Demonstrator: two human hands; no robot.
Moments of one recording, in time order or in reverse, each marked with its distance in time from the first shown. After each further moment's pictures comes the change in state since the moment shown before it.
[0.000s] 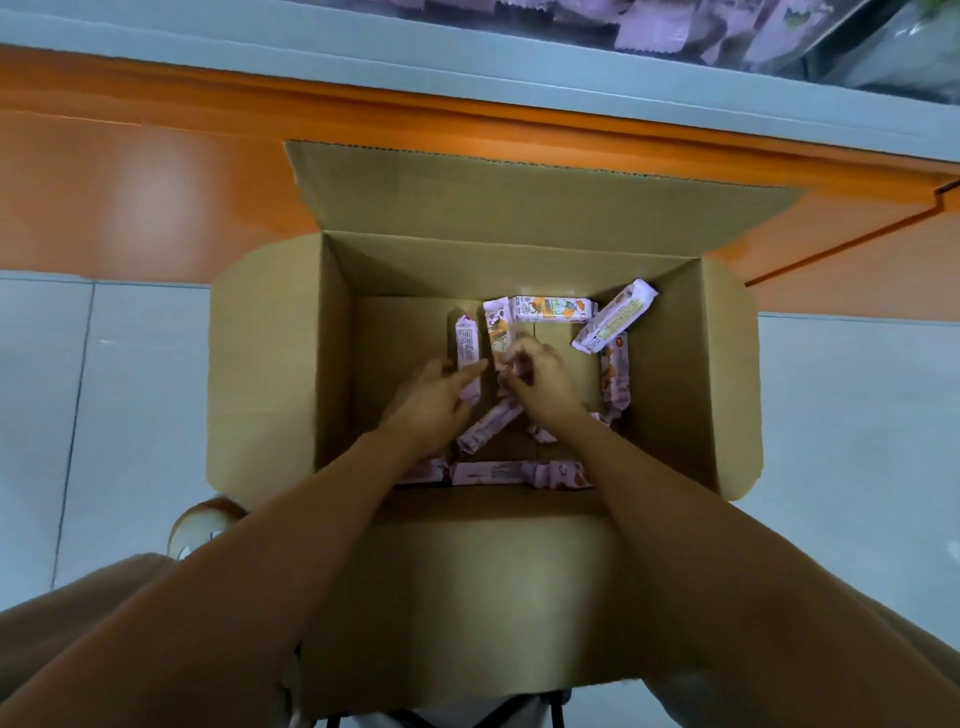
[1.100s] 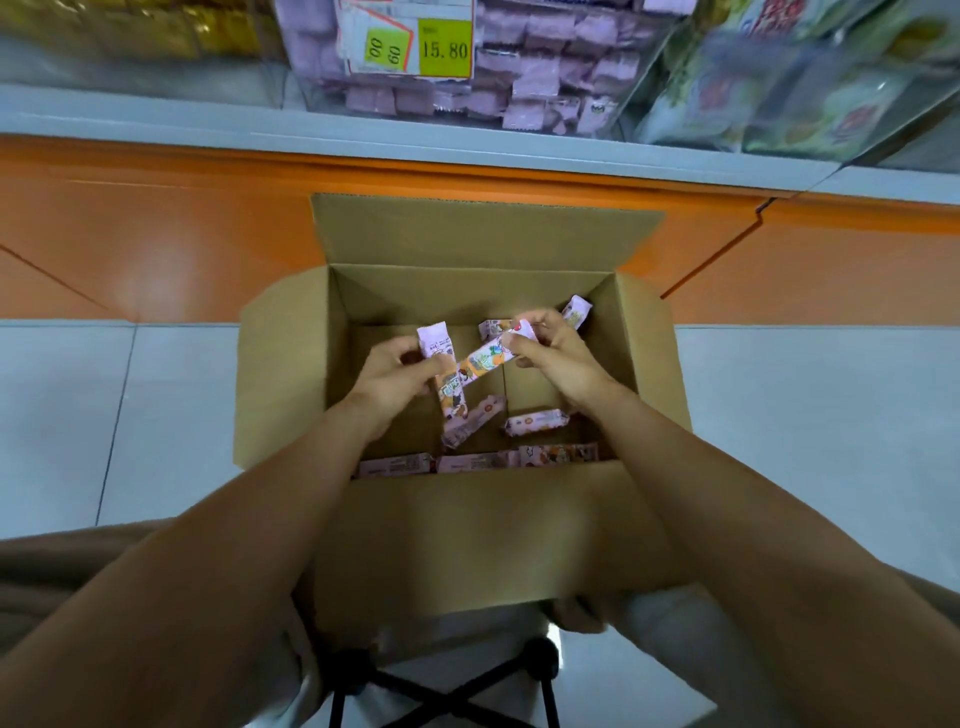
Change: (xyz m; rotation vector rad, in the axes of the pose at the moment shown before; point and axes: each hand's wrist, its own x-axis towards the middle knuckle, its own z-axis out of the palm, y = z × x) left_hand -0.061 0.035 -0.055 -1.028 0.261 -0.112; right_hand -0.066 -0.065 -0.085 0.549 0.028 0.011
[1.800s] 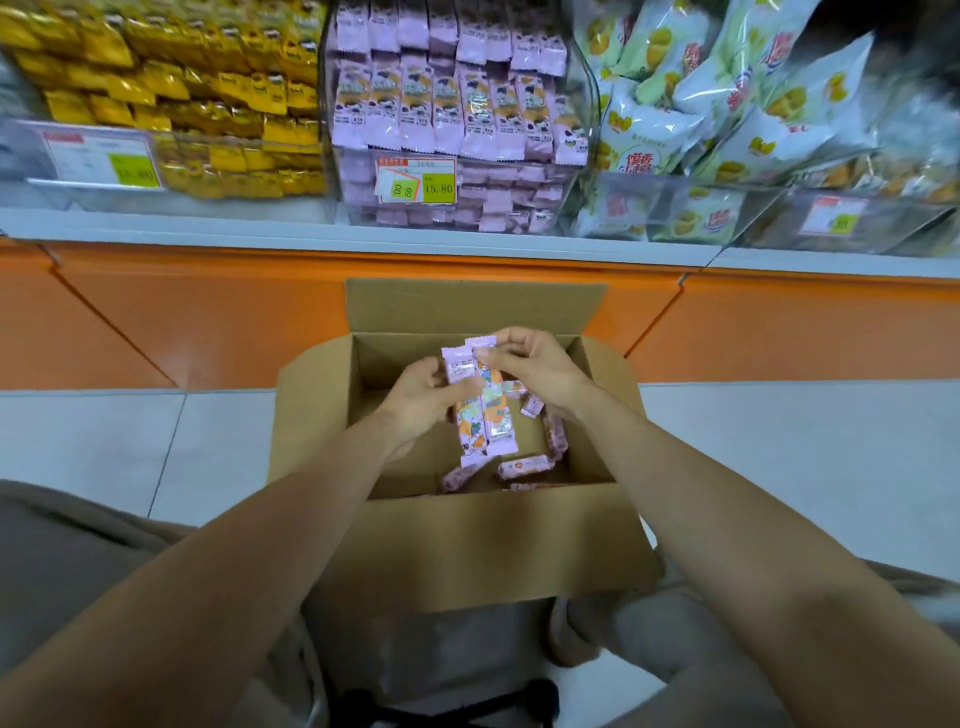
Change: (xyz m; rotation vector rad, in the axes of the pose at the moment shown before) left_hand -0.083 0.072 0.018 -0.057 -0.152 0.166; right_hand -0.067 -0.090 0.006 -0.042 -0.111 -0.217
